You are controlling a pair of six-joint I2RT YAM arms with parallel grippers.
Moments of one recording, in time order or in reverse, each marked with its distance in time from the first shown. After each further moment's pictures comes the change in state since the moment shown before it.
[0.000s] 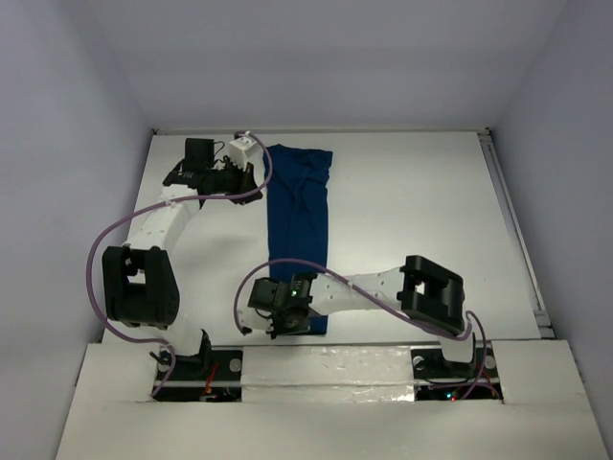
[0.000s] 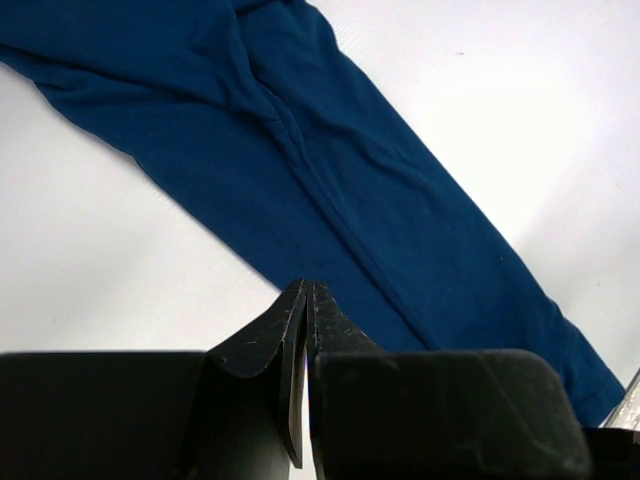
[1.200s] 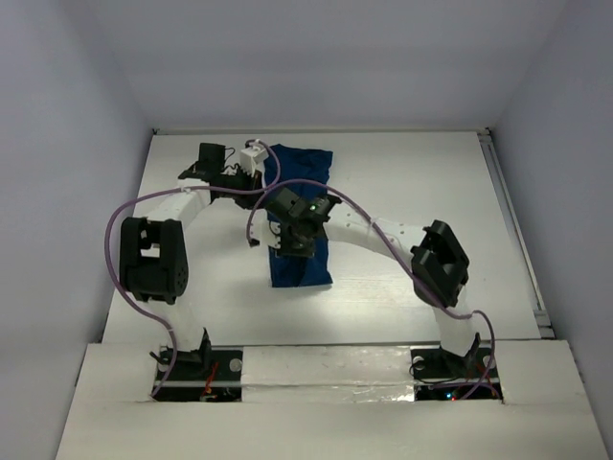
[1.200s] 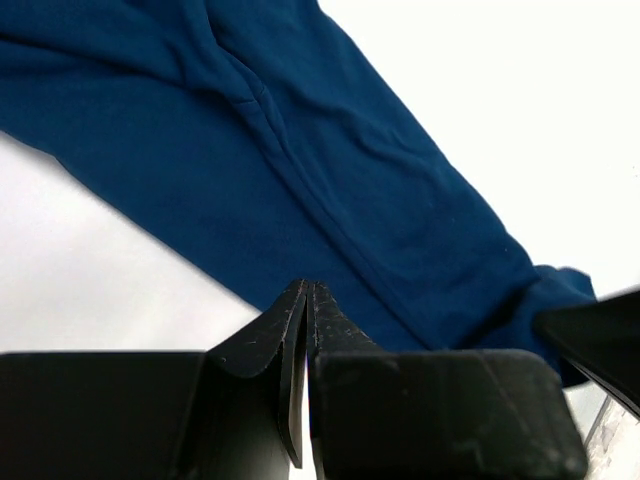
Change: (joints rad) left arm -0.010 0.192 0.021 0.040 0.095 0.011; right arm -0.364 0.019 0.309 -0.173 -0.023 -0.208
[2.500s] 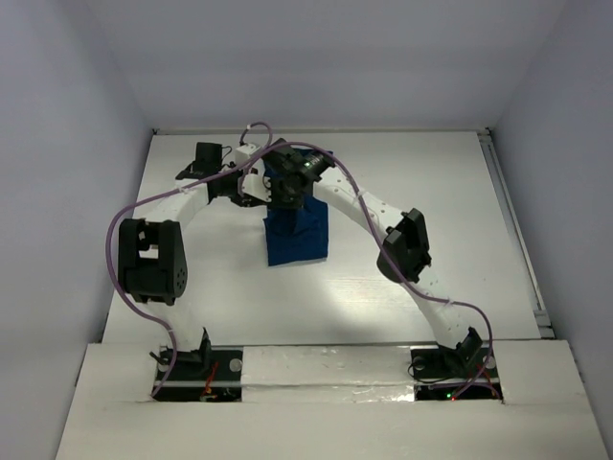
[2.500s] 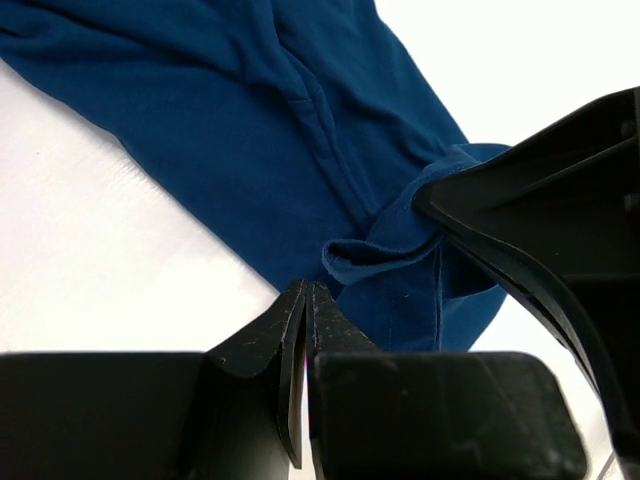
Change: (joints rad) left arm 0.013 -0.014 -0.006 0.027 -0.079 -0.036; right arm -0.170 0.409 0.723 -0.176 0.035 -0.220
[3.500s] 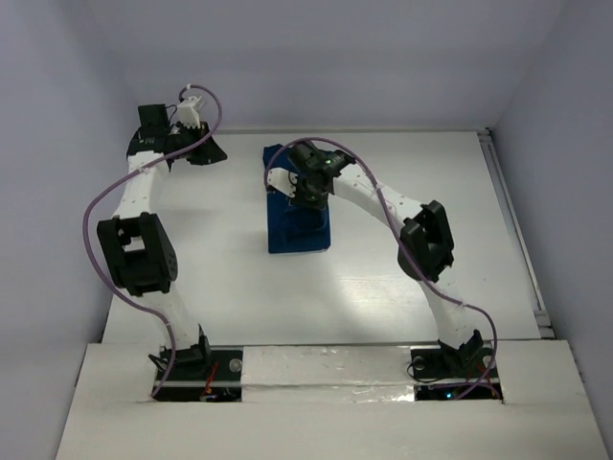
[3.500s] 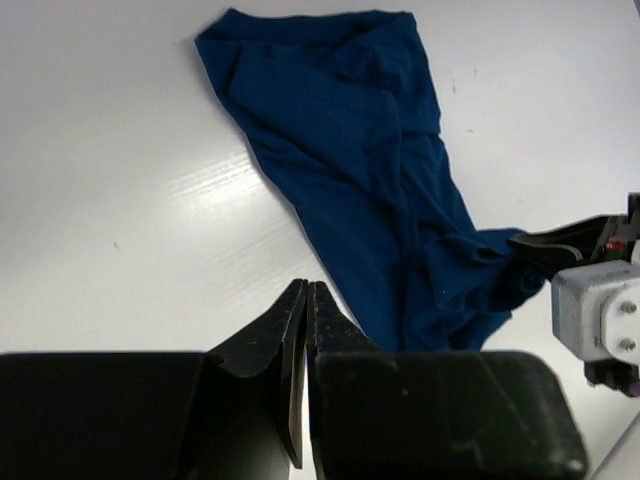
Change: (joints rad) left arm 0.238 0.100 0.413 -0.142 0.053 -0.174; right arm -0.085 -0.170 -0.335 0.103 0.040 0.118
